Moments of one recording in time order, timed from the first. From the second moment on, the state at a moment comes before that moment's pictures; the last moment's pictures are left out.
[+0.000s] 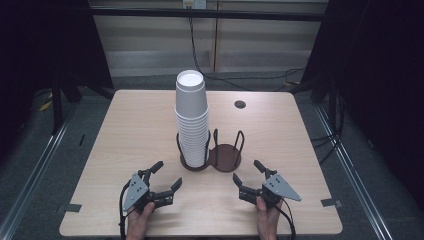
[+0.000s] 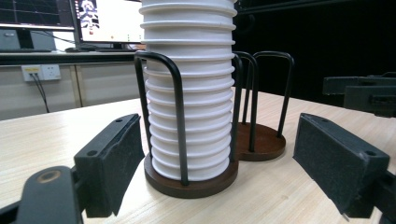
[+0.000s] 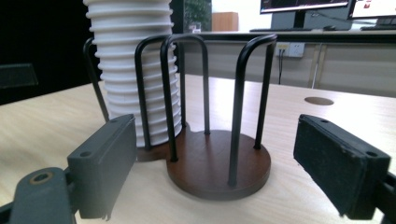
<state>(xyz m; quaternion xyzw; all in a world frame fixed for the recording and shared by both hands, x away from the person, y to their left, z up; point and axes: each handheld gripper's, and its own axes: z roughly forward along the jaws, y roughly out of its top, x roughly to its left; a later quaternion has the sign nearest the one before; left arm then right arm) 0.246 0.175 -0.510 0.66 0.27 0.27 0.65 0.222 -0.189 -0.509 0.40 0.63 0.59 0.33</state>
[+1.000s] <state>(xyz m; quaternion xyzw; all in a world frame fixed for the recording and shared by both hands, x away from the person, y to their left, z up) 0.246 0.175 -0.510 0.66 0.27 0.27 0.65 0.231 -0.189 -0.491 0.39 0.67 0.57 0.27</state>
